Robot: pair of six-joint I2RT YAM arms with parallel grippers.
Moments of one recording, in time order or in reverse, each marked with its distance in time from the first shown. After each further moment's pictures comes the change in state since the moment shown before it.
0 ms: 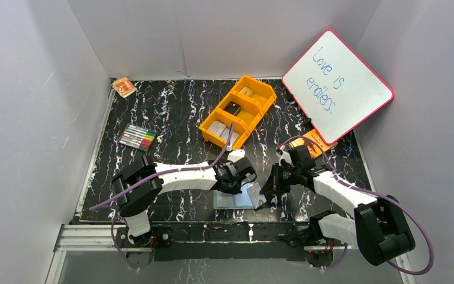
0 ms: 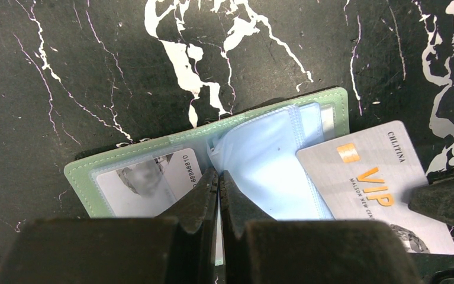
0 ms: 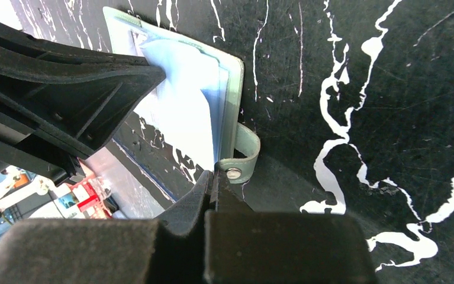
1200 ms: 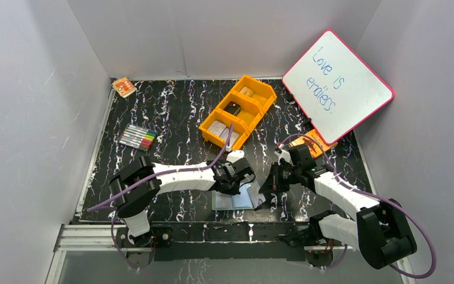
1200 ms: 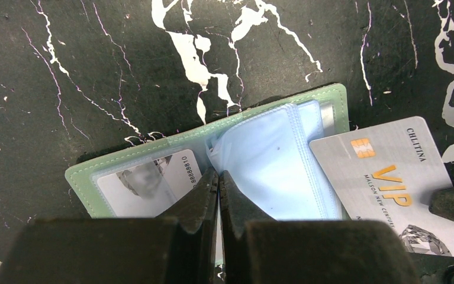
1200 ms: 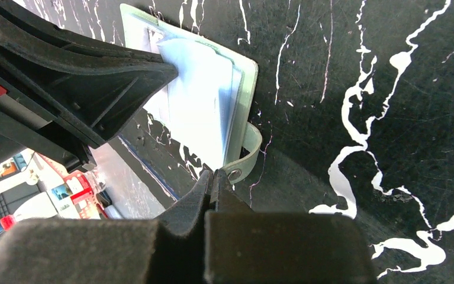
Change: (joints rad) left arm 0.000 -0.019 -0.020 -0.003 0.005 0.021; right arm 0.013 -0.035 0.008 0.008 -0.010 -0.027
